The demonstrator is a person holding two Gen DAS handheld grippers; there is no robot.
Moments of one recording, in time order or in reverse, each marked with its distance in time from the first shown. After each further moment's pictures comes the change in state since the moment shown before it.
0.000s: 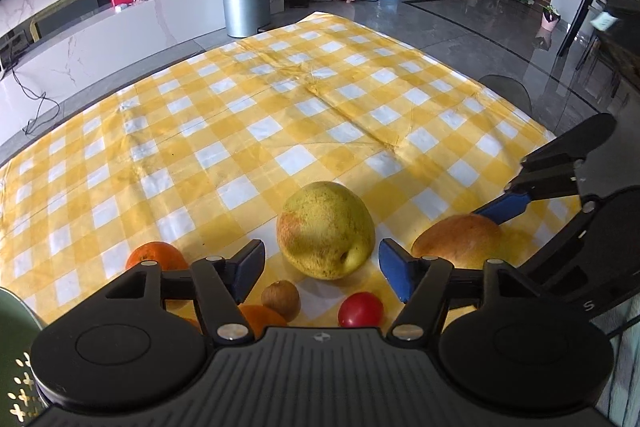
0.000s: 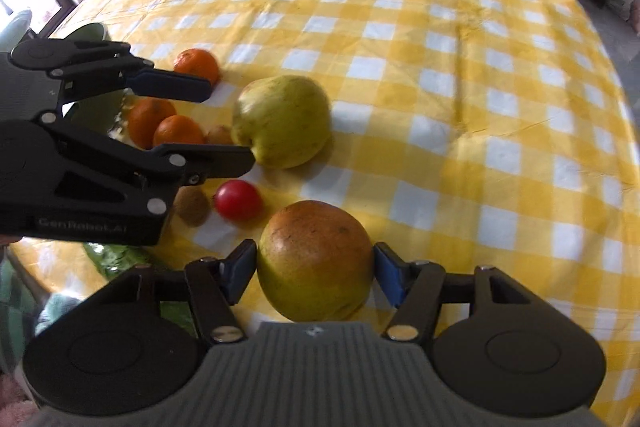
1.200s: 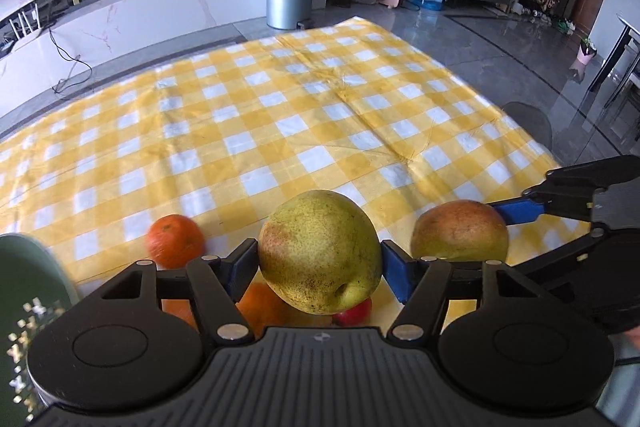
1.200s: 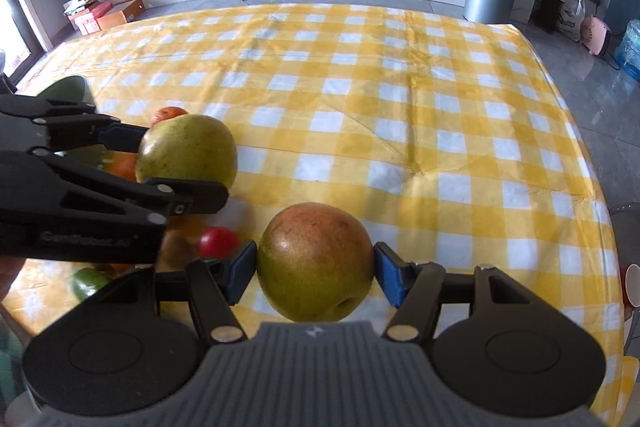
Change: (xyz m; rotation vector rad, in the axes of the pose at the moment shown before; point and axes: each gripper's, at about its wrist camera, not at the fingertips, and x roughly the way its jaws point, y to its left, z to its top) left arm -0.039 -0.002 0.000 -0.145 0.010 0.067; right arm -0.029 0.013 -0.006 0.056 -0.159 -0.091
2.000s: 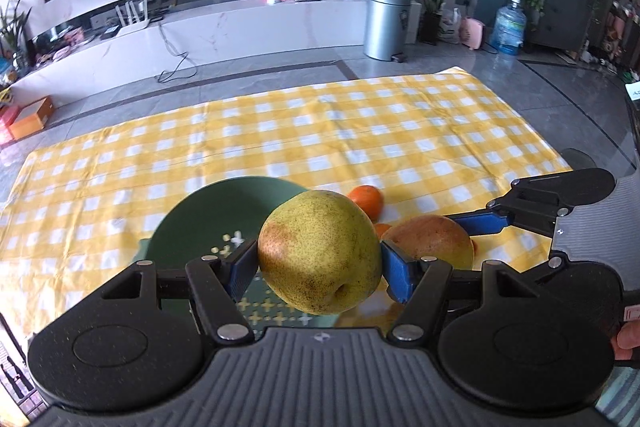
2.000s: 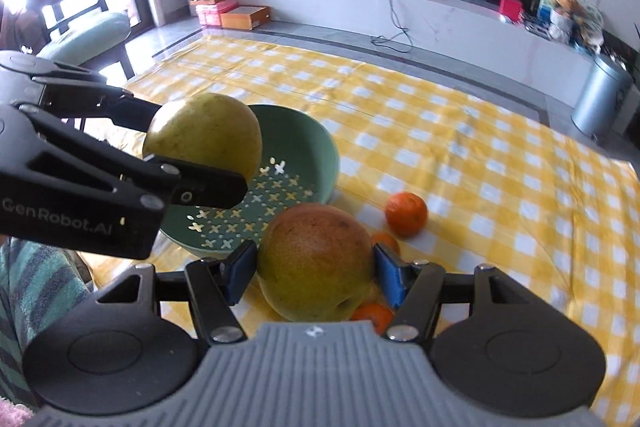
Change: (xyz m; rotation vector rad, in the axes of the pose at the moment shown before) left arm -0.142 0.101 -0.040 -0.153 -0.061 0.204; right arm -0.046 0.188 0.033 -0.313 -0.108 0.194
